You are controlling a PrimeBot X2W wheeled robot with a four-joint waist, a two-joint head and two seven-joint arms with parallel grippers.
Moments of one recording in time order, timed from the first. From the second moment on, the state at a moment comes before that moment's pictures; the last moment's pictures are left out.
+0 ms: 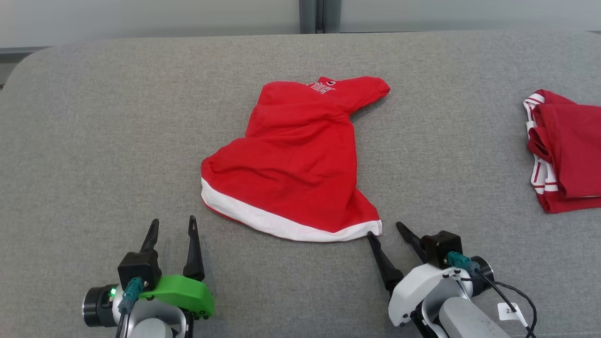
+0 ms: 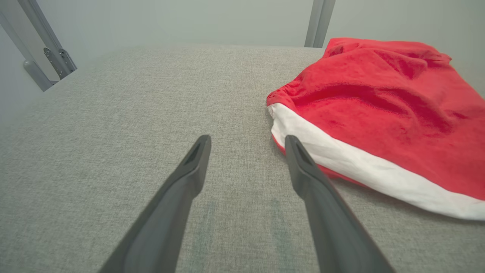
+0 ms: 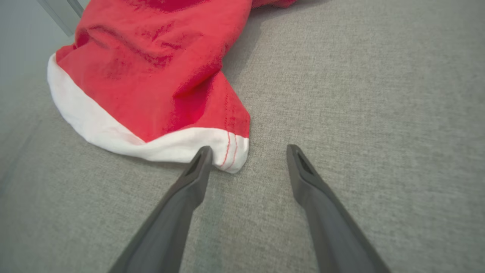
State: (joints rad) left arm -0.16 0.05 -0.13 0.43 -0.19 0.05 -0.26; right arm -0.29 -0.05 0.35 0.63 0.29 0.13 -0.26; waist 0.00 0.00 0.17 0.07
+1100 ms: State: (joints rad) left arm -0.24 0.05 -0.21 0.53 -0.30 -0.03 -0.26; right arm -0.33 -0.15 0.35 0.62 0.27 0.13 -0.26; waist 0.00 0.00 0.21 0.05
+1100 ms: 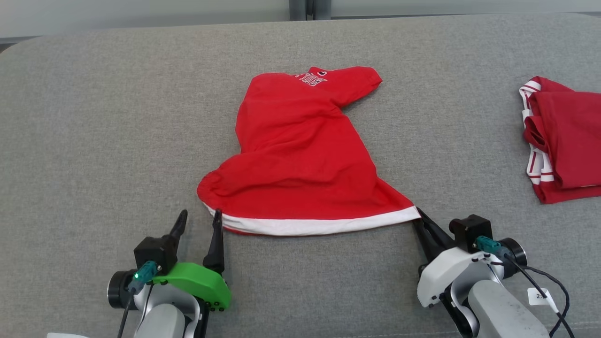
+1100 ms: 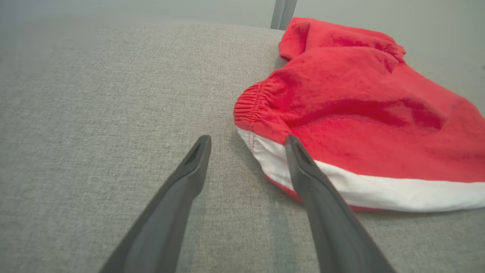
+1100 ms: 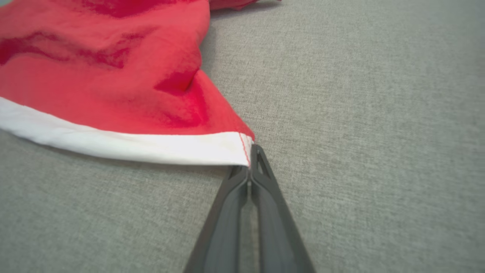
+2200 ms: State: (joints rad) left arm -0.29 0.10 -0.41 0.61 -0.40 -0.13 -0.26; right arm -0.36 -0.18 0.27 0.66 0.25 0.13 -0.26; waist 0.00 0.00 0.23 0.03
